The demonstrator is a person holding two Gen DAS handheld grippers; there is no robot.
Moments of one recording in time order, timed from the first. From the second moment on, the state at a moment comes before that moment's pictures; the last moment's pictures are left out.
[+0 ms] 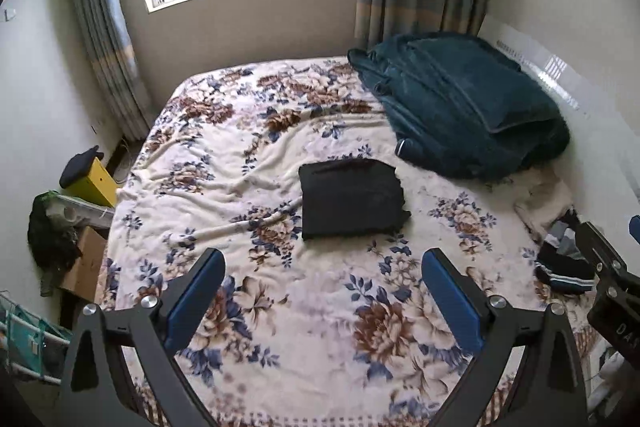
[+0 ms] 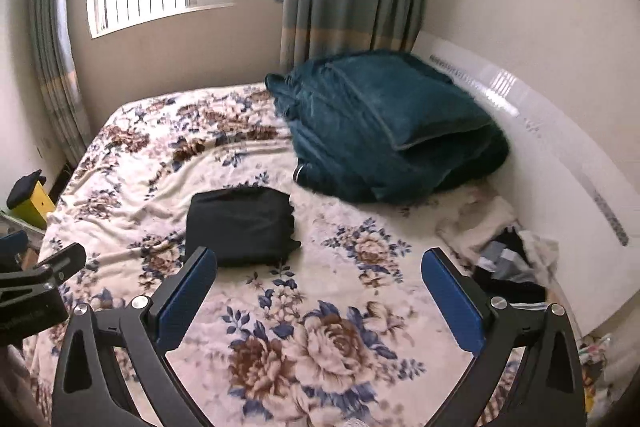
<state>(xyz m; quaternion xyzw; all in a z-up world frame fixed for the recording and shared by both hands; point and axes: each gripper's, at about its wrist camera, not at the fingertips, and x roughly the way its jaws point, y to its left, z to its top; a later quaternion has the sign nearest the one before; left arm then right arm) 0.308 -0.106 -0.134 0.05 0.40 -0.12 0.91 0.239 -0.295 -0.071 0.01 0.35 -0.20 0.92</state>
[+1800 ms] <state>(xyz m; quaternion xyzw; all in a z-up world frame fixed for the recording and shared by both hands) 0.174 -0.108 -0.054 0.03 0.36 -0.06 0.93 0.090 -0.318 0.045 0.00 0.32 -0.11 0.94</state>
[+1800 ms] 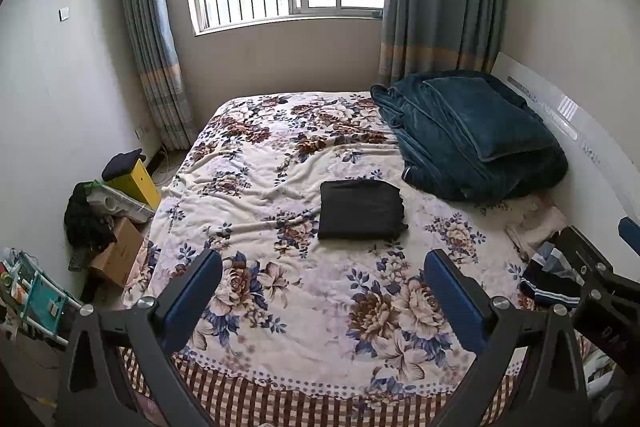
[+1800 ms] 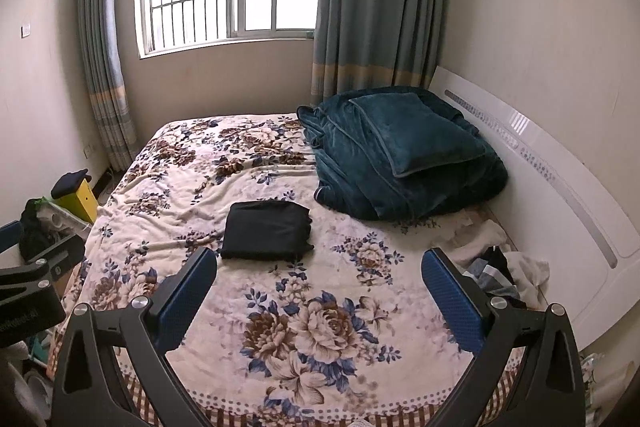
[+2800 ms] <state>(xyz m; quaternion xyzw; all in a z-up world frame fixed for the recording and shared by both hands) 0.192 -0.110 -0.052 0.04 0.36 -0.06 0.93 0.123 -0.305 0.045 0.00 0.32 -0.10 0.94</state>
